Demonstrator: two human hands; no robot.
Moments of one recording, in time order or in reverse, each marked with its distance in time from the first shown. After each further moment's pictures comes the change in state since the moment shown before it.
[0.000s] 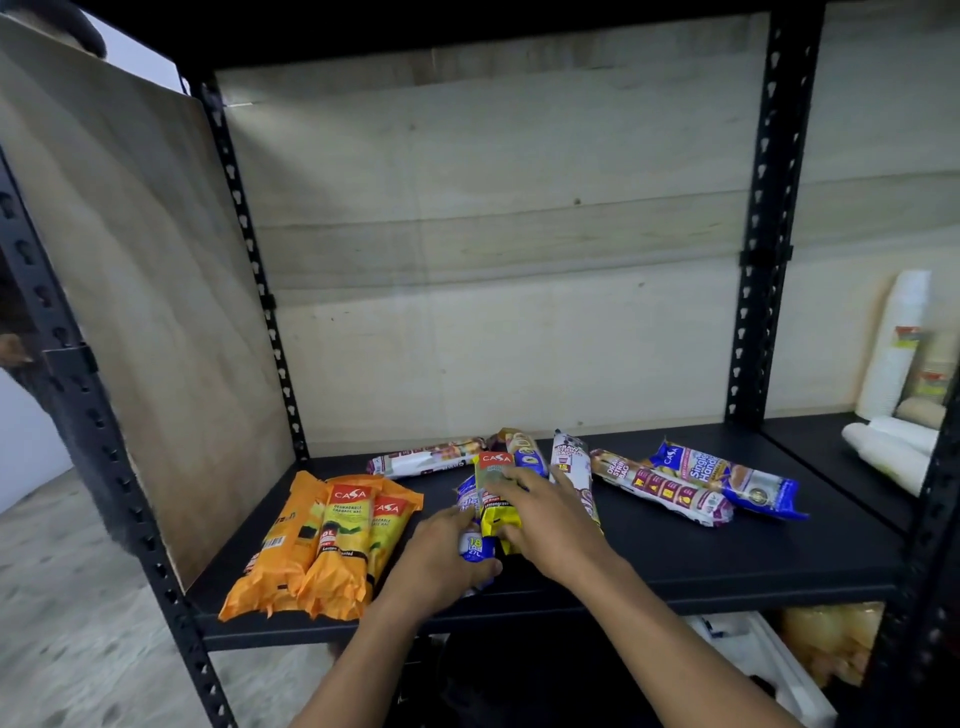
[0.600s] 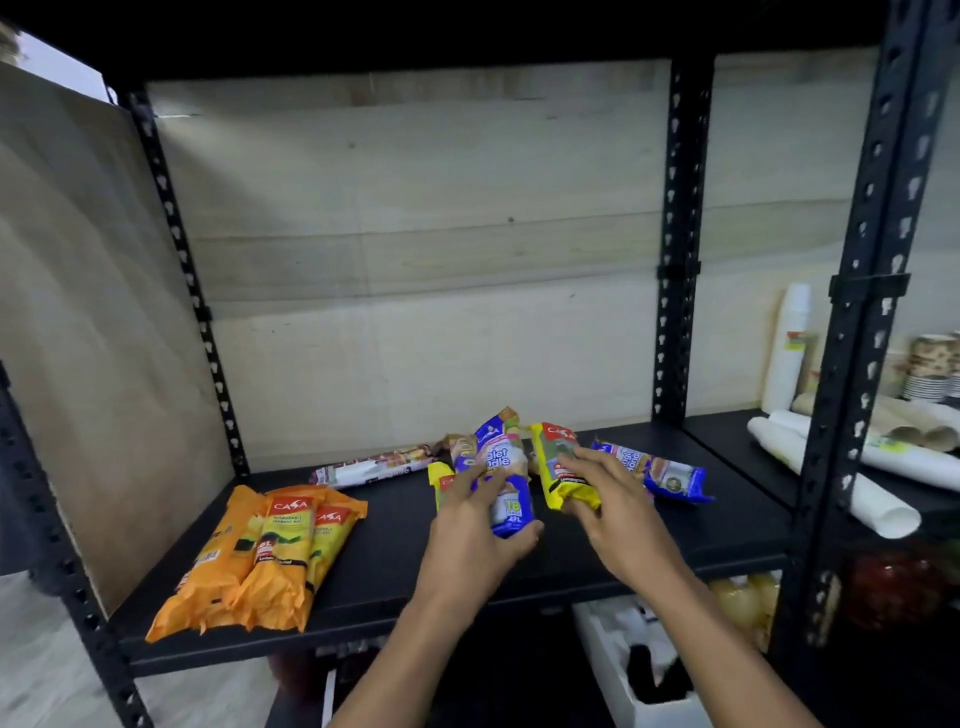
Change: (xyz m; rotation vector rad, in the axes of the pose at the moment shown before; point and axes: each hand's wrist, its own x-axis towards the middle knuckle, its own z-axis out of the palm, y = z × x) left_hand -0.016 0.116 0.033 -0.098 0.329 0.195; right_hand -0.093 0.069 -0.081 0.291 0.316 0.251
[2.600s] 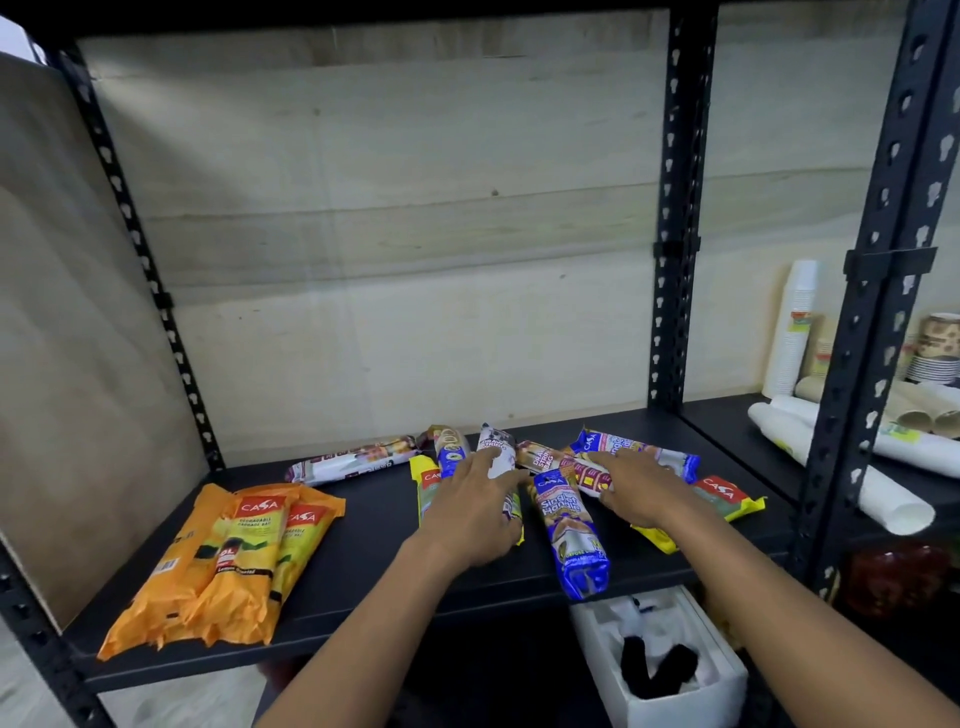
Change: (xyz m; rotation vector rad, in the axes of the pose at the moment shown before) left_hand 0.060 -0.009 0.033 0.467 -0.448 0.150; right_hand 0.070 0.103 -0.002 -0.520 -0.515 0.301
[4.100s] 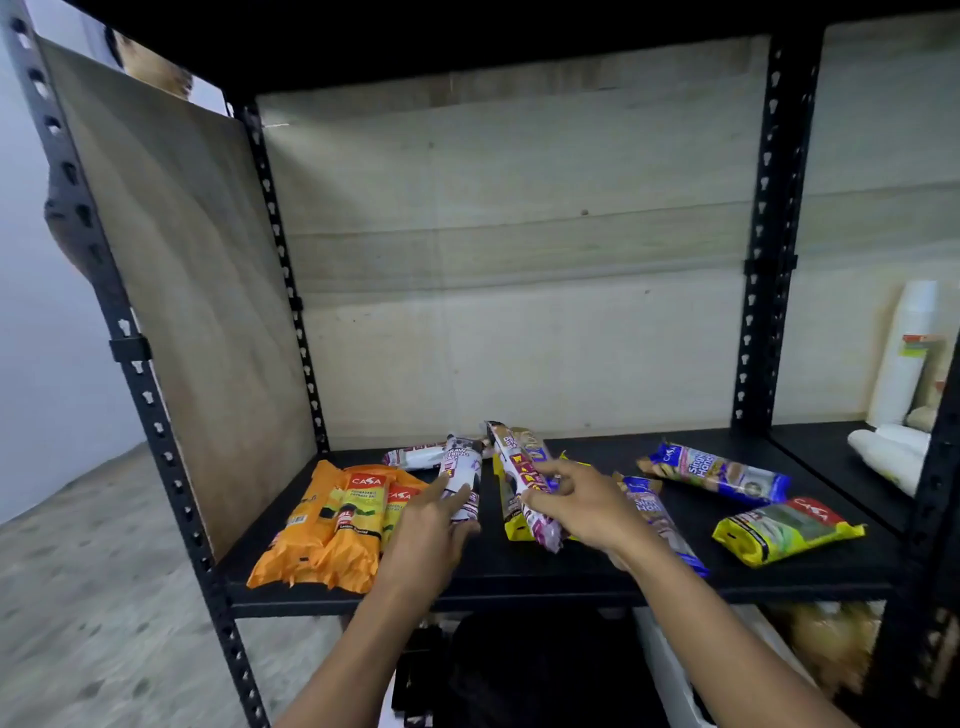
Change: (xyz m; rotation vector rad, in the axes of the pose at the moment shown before) left_hand -0.116 -0.082 -0.017 -0.162 0.334 -0.297; right_hand -0.076 -0.166 -0.005 0.849 -0.009 -0.180
